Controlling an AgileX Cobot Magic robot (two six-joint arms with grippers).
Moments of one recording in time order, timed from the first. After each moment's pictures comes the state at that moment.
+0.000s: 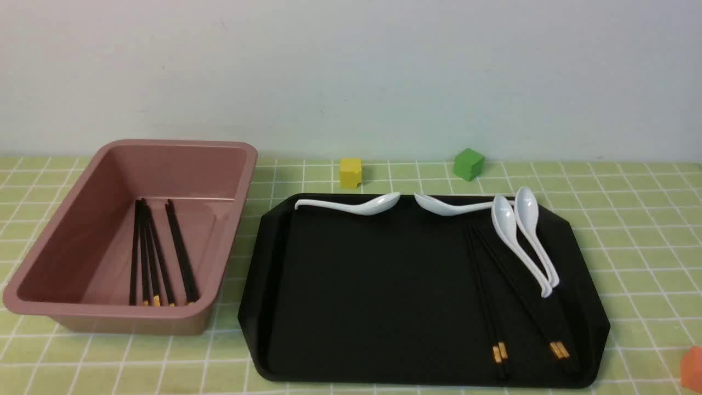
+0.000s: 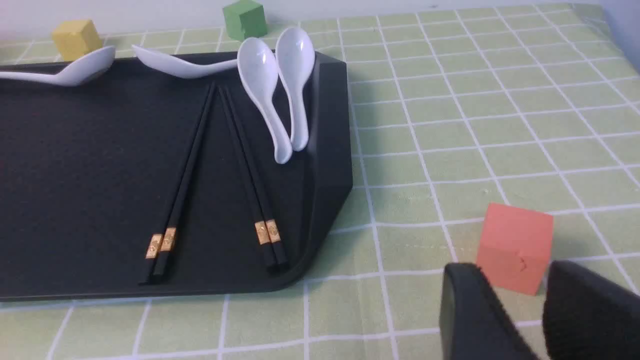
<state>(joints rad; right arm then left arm) -0.01 -0.01 0.02 0.01 0.37 0.11 -0.07 -0.01 0.03 -0.11 0.38 -0.13</state>
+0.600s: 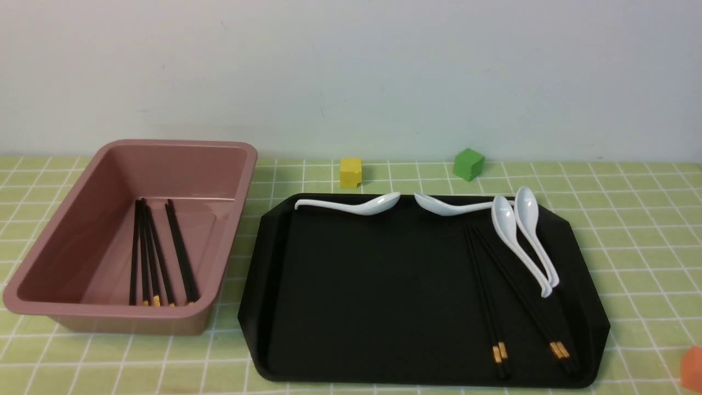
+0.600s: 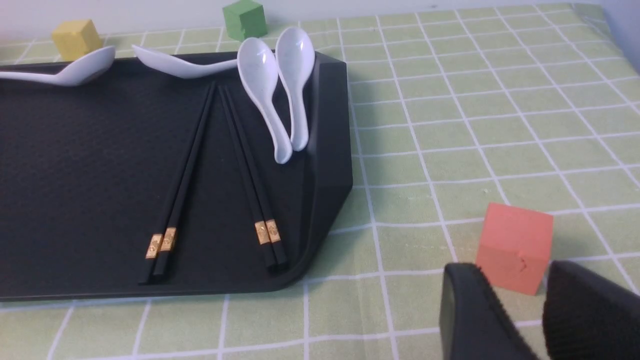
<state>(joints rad) -0.01 -0.01 0.02 0.01 0.37 0.11 -0.07 -0.01 0.03 -0.11 0.38 -0.13</state>
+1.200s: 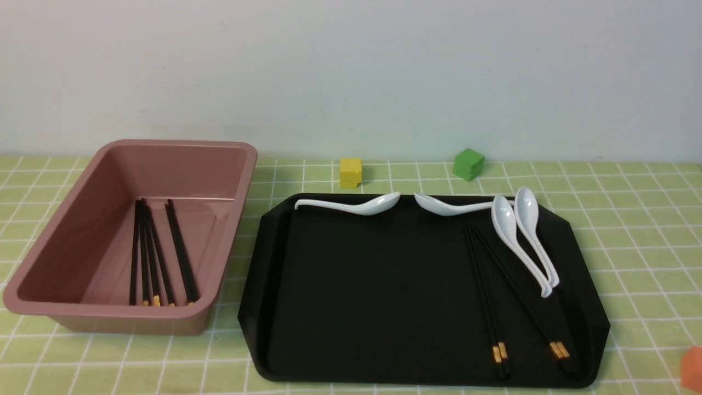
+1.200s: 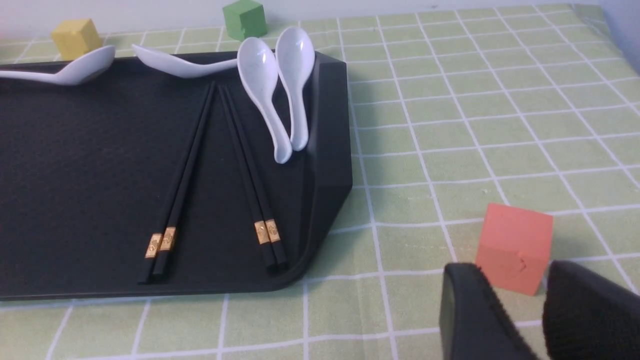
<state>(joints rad) -0.01 -0.01 0.02 0.01 0.37 0.11 -0.07 -0.01 0.03 -0.11 0.38 -0.13</state>
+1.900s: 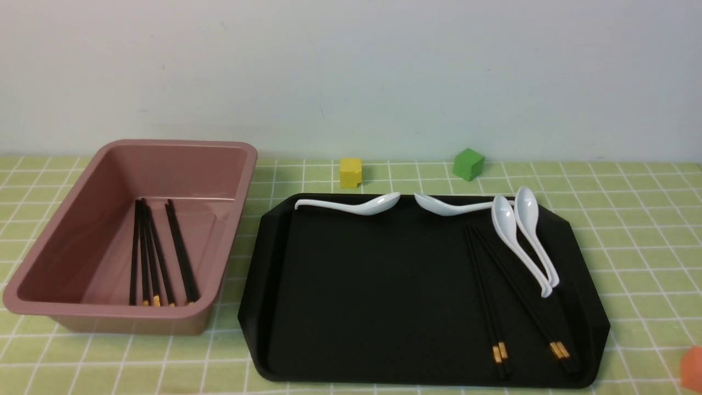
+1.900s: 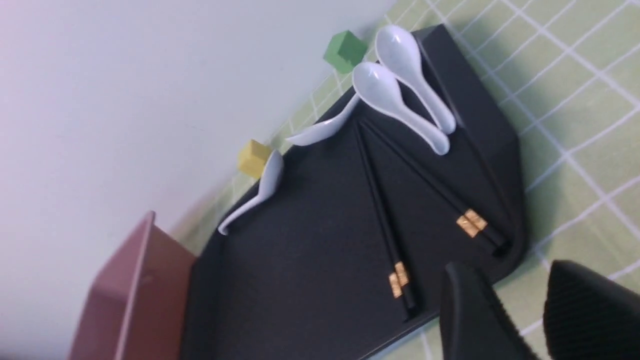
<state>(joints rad) -0.01 -0.01 0.02 0.56 0.35 0.39 -0.07 -0.01 0.03 -0.11 0.38 -0.13</state>
